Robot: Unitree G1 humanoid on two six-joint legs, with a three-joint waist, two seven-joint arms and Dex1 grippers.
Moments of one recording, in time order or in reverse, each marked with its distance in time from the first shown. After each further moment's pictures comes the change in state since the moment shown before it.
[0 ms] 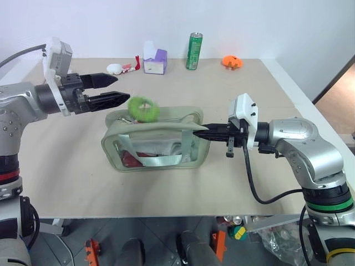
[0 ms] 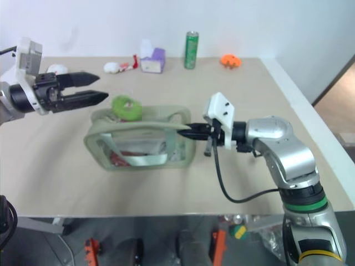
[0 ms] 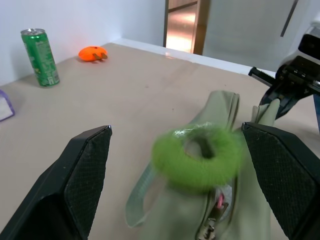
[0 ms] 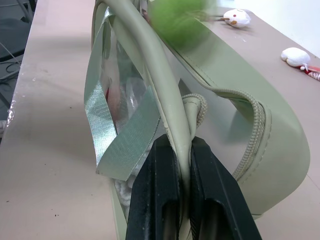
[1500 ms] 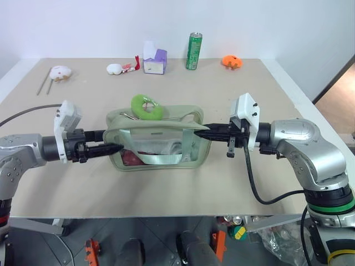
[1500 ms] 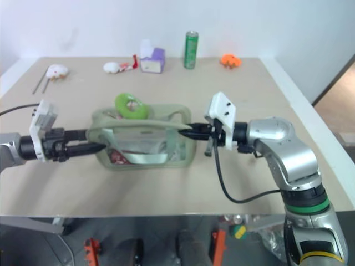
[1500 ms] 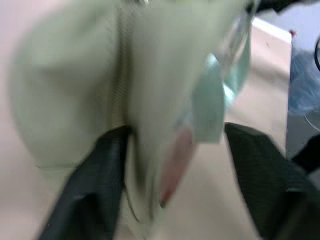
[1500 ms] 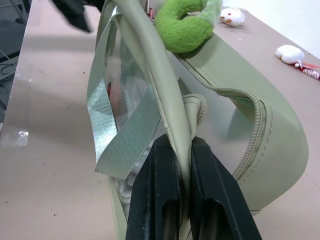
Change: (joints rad) left arm 0.369 0.045 0.054 -0.113 -0.052 0.003 -0.030; right arm 0.021 -0.010 -0.013 -0.040 0.014 0.028 -0.029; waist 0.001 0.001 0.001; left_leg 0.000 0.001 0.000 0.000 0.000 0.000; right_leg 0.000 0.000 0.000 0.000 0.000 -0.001
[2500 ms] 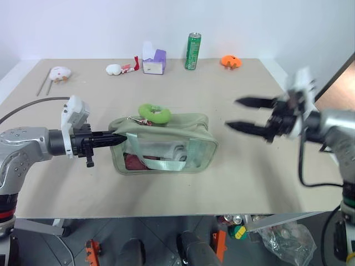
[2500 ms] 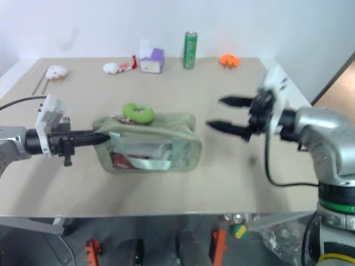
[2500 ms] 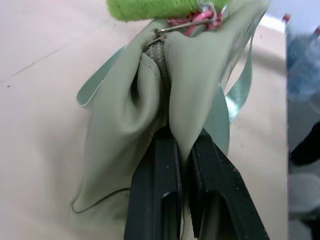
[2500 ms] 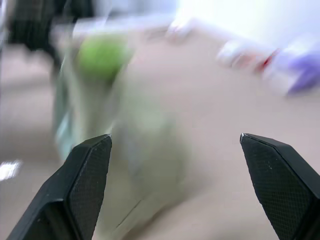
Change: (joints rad) left arm -0.017 0.011 -0.069 -0.042 0.066 -0.062 -0.029; right arm -0.116 -0.106 -0.309 0.147 0.233 0.135 -0.007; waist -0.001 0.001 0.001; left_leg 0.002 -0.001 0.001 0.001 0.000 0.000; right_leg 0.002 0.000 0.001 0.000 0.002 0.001
